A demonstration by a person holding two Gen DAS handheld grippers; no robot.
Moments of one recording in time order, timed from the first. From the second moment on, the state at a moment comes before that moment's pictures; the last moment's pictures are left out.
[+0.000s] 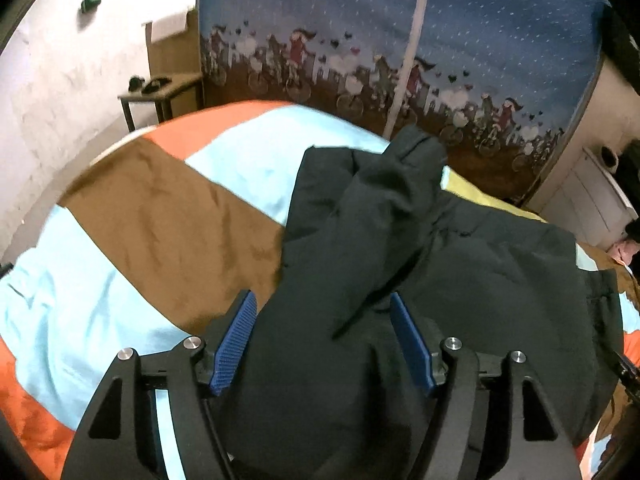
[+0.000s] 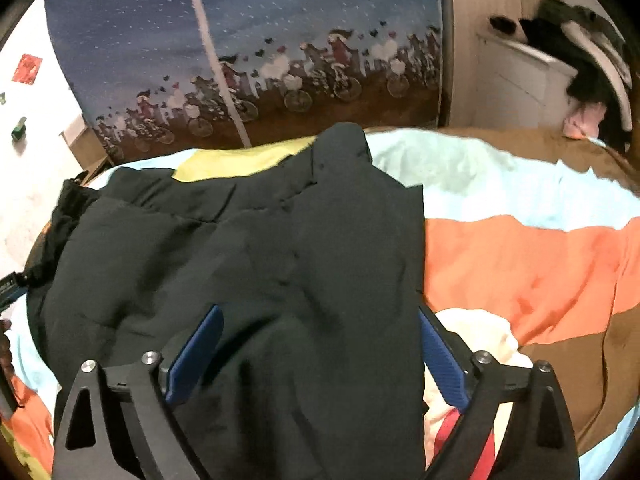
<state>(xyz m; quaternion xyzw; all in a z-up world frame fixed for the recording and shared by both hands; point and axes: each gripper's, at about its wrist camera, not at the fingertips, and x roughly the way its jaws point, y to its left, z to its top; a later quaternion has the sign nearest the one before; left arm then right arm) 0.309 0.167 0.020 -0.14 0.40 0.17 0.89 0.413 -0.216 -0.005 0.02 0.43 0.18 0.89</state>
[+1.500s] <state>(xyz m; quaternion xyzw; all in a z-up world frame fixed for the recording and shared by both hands) 0.145 0.021 0.059 0.01 0.23 0.09 0.97 0.214 -0.206 0.061 0.05 0.25 0.22 0.94</state>
